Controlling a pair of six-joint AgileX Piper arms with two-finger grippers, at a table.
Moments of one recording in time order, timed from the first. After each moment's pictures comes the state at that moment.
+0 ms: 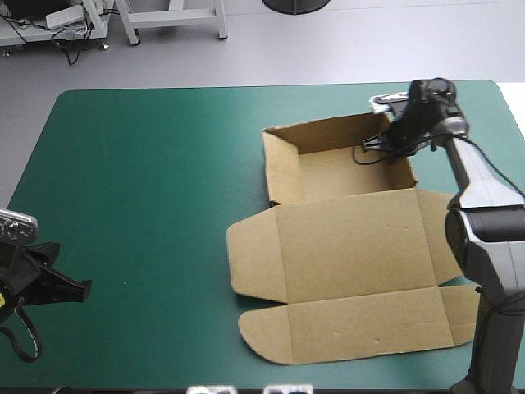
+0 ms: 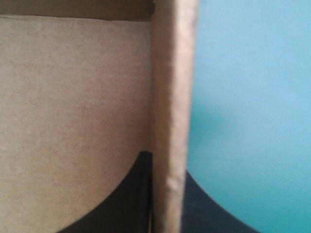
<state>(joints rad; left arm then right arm) -0.38 0.65 -1.11 0.27 1.25 -0.04 0.04 2.15 -2.03 0.08 1.23 -0.13</state>
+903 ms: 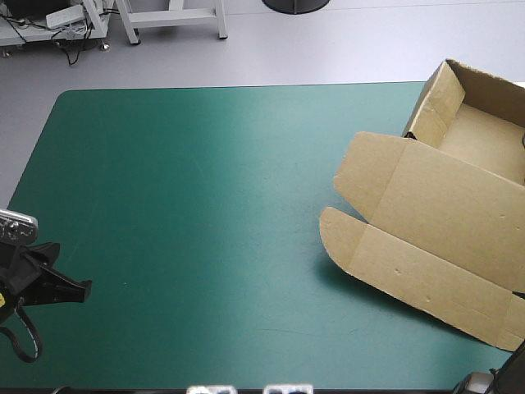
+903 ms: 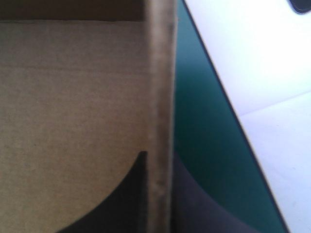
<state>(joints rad) -0.38 0.65 -1.11 0.27 1.25 -0.03 -0.72 2.15 -2.03 0.50 1.19 -0.35</state>
